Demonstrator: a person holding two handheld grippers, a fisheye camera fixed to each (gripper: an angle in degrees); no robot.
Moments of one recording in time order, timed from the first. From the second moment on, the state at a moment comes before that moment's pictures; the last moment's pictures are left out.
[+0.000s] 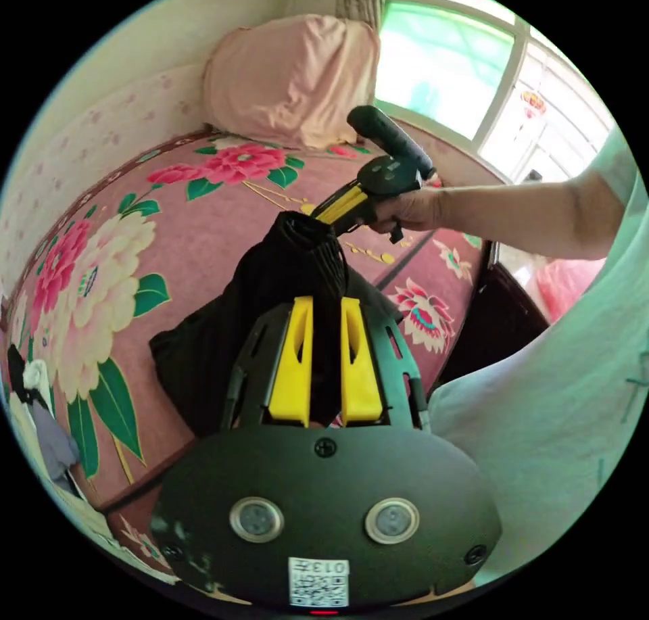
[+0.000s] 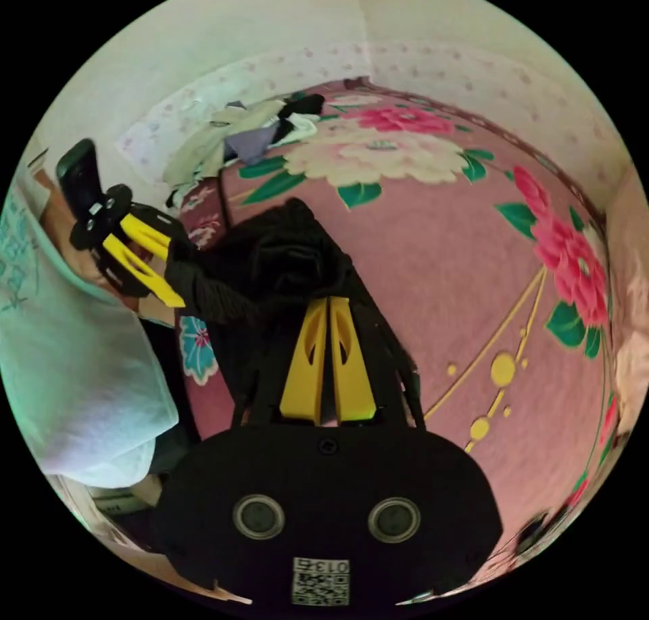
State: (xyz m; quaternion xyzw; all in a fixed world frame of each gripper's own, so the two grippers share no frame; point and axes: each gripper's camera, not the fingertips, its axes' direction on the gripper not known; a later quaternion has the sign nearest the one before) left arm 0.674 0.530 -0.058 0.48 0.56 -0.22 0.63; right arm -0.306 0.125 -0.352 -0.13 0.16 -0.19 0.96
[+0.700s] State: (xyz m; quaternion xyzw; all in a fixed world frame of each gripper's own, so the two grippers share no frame) left arm 0.654 0.451 0.017 0.34 0.56 -0.29 0.70; right arm -0.259 0.300 -0.212 -0.15 0.14 0.08 0.97
